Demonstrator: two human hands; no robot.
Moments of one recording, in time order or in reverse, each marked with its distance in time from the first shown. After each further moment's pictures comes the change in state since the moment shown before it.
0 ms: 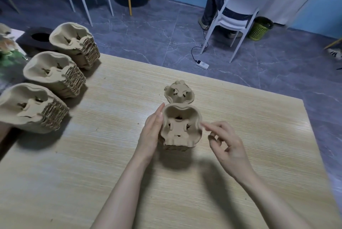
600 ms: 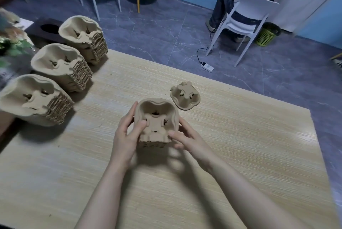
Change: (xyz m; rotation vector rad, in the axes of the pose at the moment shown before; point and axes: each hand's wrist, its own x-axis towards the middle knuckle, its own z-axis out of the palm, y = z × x) left_hand -0.007 -0.010 -0.058 -0.046 0.282 0.127; right_hand 0.045 -0.034 0.072 0.540 -0.442 0.596
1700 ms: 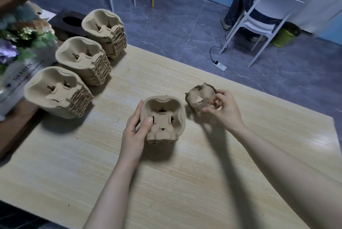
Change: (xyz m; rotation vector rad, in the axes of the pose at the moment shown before) left_hand 0.001 -0.003 -0.023 -0.113 0.049 -0.032; right_hand 0.094 -0.001 -0.080 -0.742 0.482 -0.358
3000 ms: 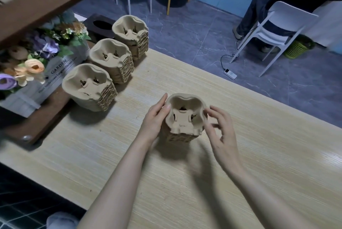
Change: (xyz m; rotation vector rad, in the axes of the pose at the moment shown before) left_hand 0.021 0.026 -0.011 0.065 -0.154 -0.149; right_hand -0.106 -0.092 0.025 0.387 0.067 -0.149
